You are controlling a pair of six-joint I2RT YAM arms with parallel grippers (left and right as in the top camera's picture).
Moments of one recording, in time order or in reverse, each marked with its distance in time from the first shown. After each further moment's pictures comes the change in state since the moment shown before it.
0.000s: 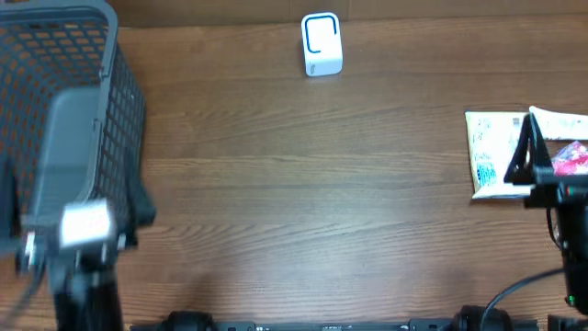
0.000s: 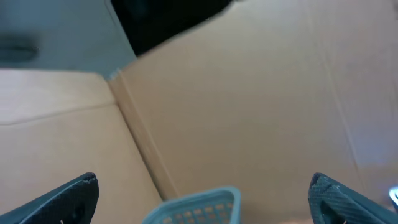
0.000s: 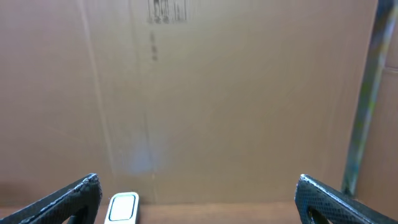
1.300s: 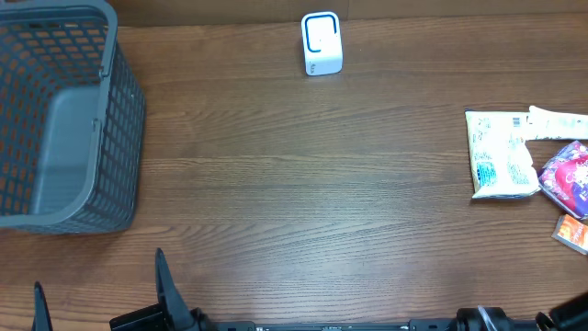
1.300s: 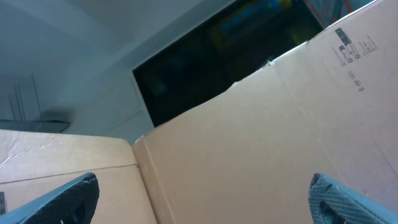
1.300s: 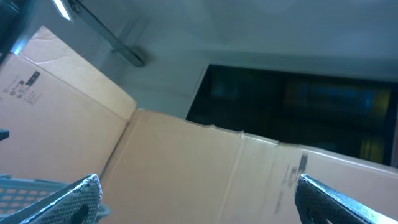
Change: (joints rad) left arm 0.361 -0.430 -0.213 0.105 0.422 -0.132; right arm 0.176 -0.419 -0.136 0.369 -0.408 -0.045
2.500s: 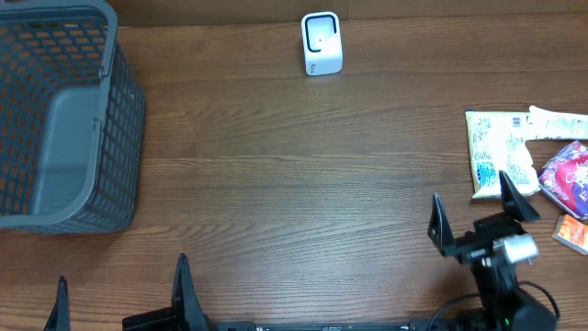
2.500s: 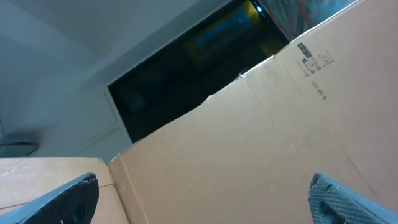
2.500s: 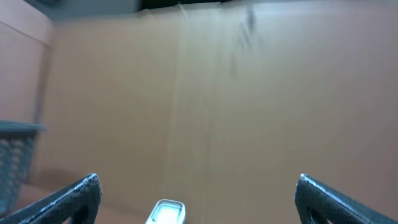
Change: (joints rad) left arm 0.000 0.000 0.000 0.017 0.122 -0.003; right arm 0.047 -0.090 -0.861 0.435 0.341 -0.013
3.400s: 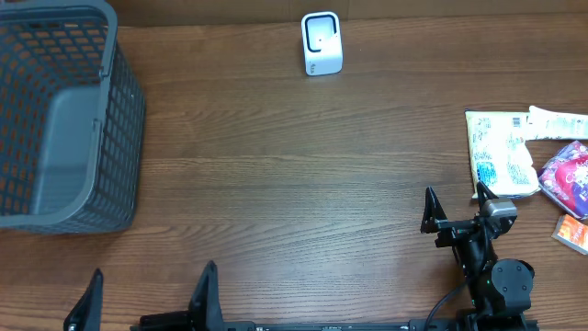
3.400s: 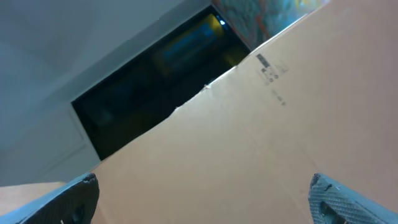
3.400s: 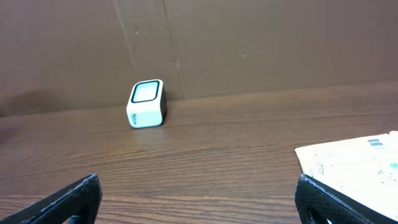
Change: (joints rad) left arm 0.000 0.000 -0.004 -0.002 0.172 0.000; right arm 0.000 0.000 0.000 -0.525 0.145 0.153
